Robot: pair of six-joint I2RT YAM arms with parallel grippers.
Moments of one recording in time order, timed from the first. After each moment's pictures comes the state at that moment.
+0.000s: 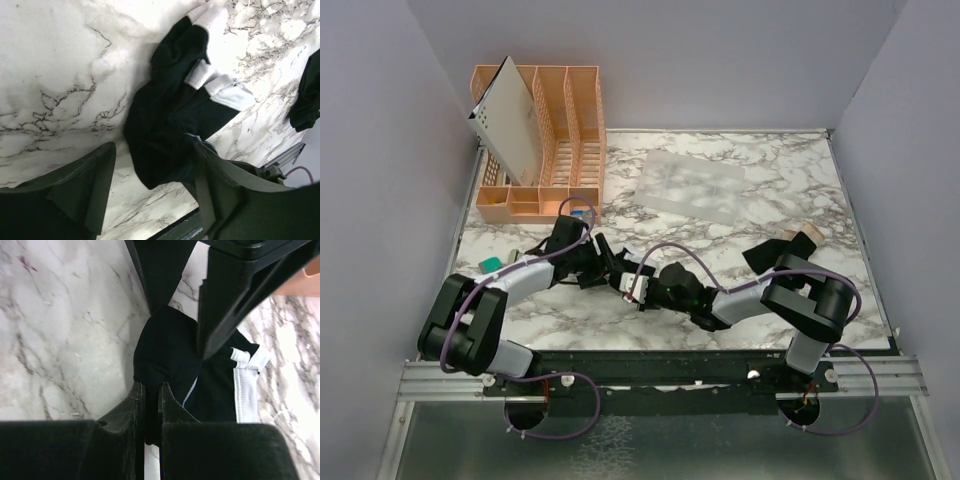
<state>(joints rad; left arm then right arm) -0.37 1.43 0.62 -0.11 0.36 -0.79 1.06 1.76 0.59 0.74 -0.07 -0.56</state>
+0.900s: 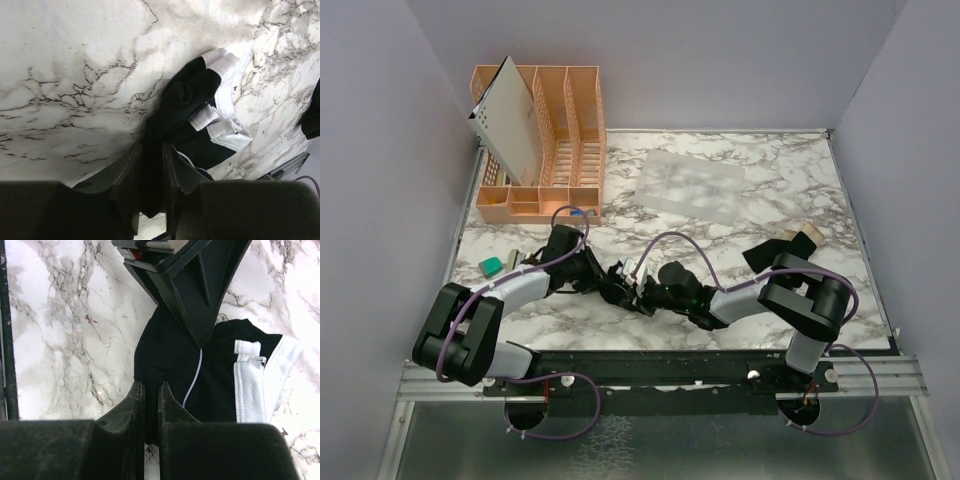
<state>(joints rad) -0.37 1.36 0.52 -0.10 0.31 -0.82 1.06 1.77 0.61 0.77 -0.21 -0.12</state>
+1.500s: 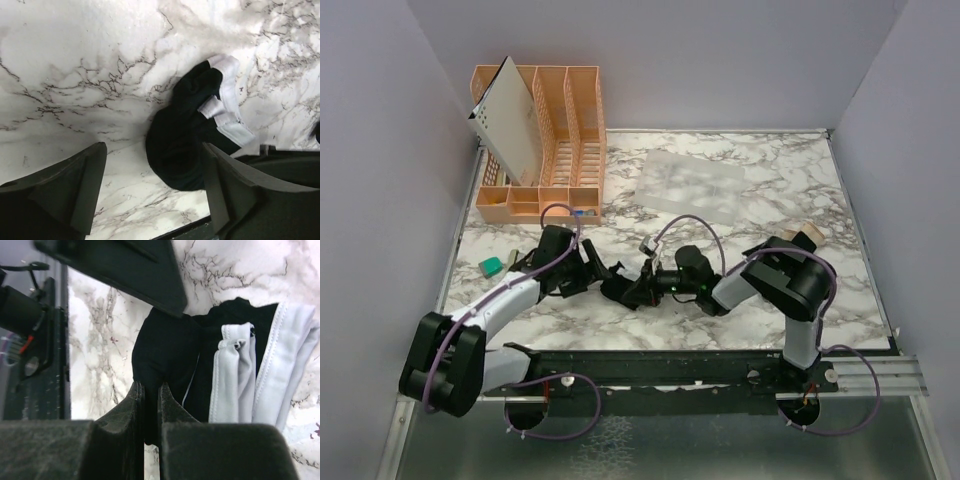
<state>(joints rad) -0.35 1.23 0.54 -0.25 0.22 -0.77 0.89 1.89 0.60 0.97 -0.51 0.27</state>
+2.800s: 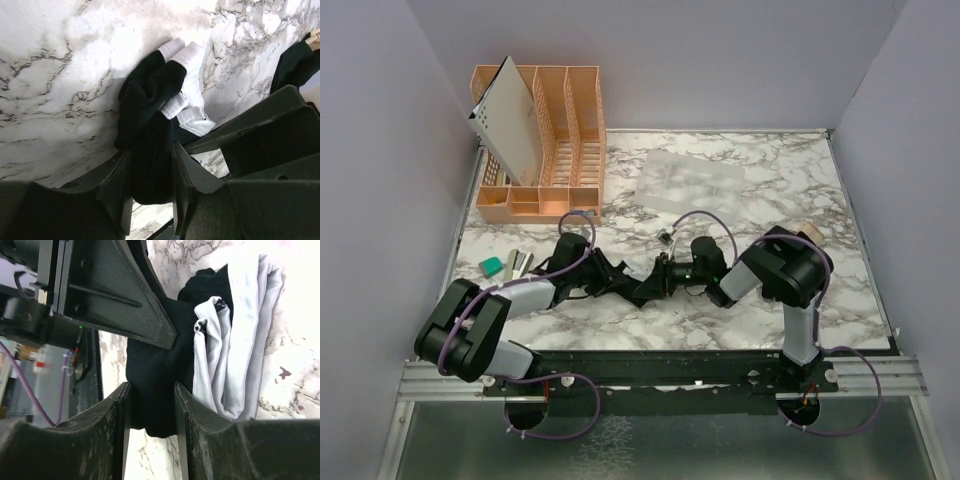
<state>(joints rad) -0.44 1.38 0.41 0.20 0.35 -0.99 0.70 2.02 0.58 1.15 -0.77 0.69</state>
